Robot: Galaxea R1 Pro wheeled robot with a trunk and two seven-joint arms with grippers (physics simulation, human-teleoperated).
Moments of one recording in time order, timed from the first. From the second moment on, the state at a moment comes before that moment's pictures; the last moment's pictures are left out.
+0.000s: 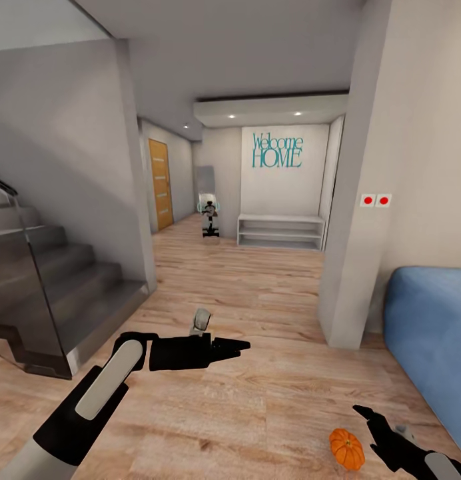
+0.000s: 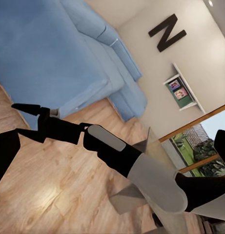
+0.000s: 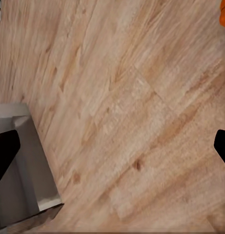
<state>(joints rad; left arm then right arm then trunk) -0.53 0.17 -0.43 -1.46 1.28 1.05 -0.32 -0.34 -0.29 -0.29 -0.54 -1.05 0.52 0.18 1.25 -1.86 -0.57</state>
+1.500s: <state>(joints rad) -0.53 0.17 -0.43 -1.48 1.28 1.05 -0.32 -0.34 -0.29 -0.29 -0.54 -1.05 0.53 0.19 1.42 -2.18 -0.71</state>
